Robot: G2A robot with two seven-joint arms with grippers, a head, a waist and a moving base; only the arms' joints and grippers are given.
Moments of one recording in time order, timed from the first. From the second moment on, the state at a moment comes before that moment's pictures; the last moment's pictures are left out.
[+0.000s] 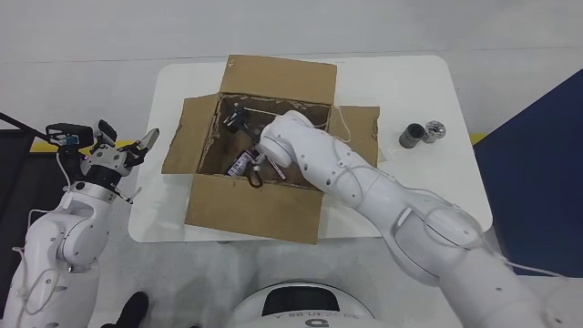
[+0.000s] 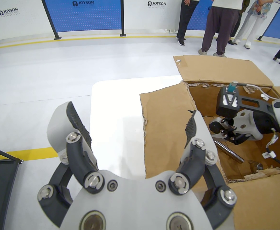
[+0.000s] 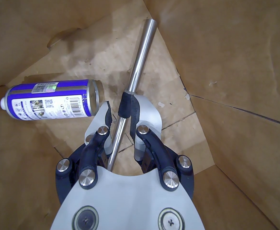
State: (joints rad) left arm 1.82 -1.11 -1.85 -1.89 0.95 -0.28 -0.15; right arm -0.59 -1.65 0.42 -0.88 -0.95 0.01 0.93
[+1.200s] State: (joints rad) left arm 1.82 -1.11 -1.85 -1.89 0.95 -0.28 -0.15; right arm -0.46 -1.93 0.39 -0.36 -0.86 0.05 0.97
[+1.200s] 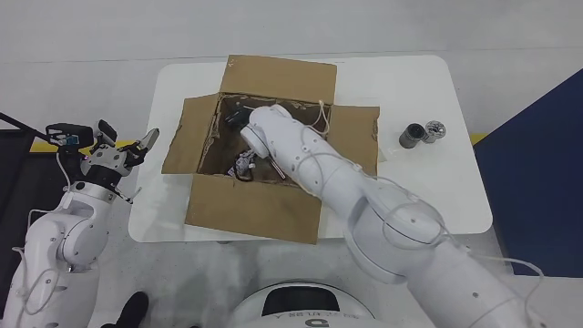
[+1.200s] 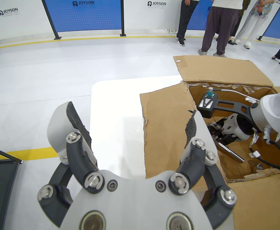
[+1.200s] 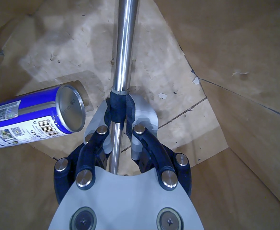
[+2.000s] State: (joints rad) left arm 1.82 -1.11 -1.85 -1.89 0.95 -0.28 -0.15; right arm -0.46 -1.87 0.47 -0.49 -0.88 -0.06 1.00
